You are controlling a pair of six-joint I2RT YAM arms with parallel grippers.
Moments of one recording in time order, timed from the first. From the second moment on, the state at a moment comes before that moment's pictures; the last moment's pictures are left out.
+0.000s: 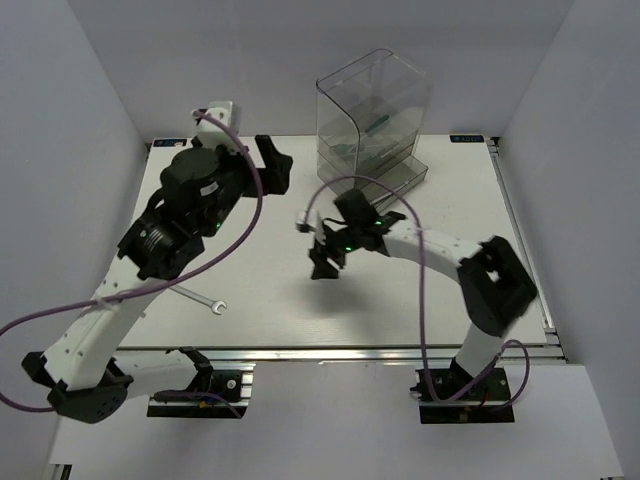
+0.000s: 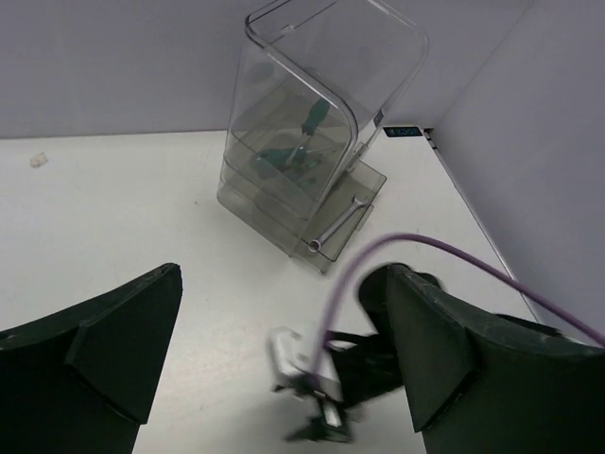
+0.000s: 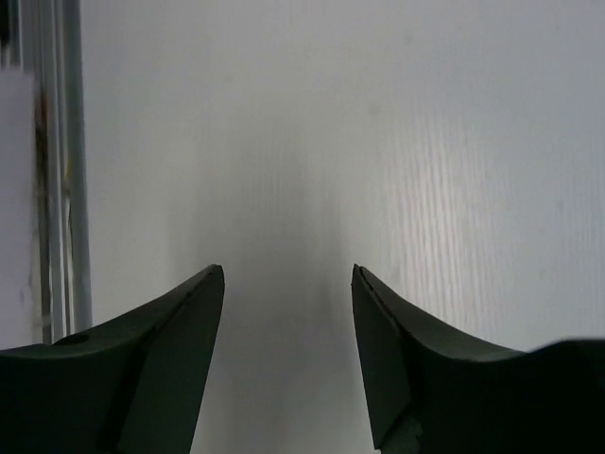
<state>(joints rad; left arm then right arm) -0.71 1.19 1.59 -0.51 -0.35 -0.29 0.71 1.65 1.09 -0.33 -0.72 -0.55</state>
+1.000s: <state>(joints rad) -0.72 1.05 1.60 -0.85 -0.45 -0.43 1.21 2.50 2.18 -0.29 -0.16 -0.13</state>
